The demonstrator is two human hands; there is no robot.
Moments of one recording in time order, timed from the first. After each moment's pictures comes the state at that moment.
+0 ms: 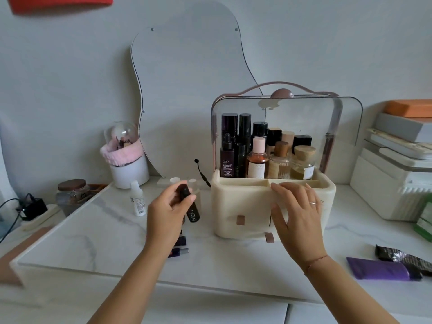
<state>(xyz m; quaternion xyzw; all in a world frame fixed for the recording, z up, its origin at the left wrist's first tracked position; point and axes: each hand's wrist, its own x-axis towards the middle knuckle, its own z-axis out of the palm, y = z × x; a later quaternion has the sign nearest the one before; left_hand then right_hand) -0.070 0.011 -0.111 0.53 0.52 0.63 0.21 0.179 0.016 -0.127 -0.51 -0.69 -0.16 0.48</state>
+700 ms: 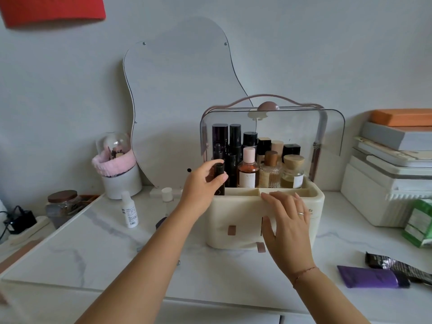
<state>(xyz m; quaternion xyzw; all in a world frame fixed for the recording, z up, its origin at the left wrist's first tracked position) -0.010 0.064 -0.056 0.66 0.48 0.53 0.25 0.175 0.012 -0.125 -0.53 -0.69 -0.15 0.47</state>
